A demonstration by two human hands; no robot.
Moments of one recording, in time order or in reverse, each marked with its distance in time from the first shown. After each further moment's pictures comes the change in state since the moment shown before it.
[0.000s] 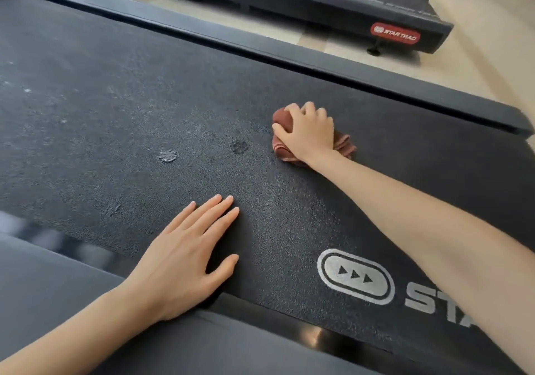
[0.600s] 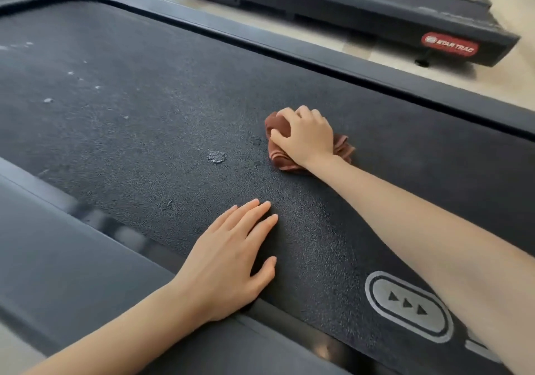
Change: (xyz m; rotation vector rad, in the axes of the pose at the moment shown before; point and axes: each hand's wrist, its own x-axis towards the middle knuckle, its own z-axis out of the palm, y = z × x) left_hand -0.002 0.000 -0.004 0.073 0.049 -0.052; right_hand 0.008 -0.079 0.011 0.141 0.026 -0.211
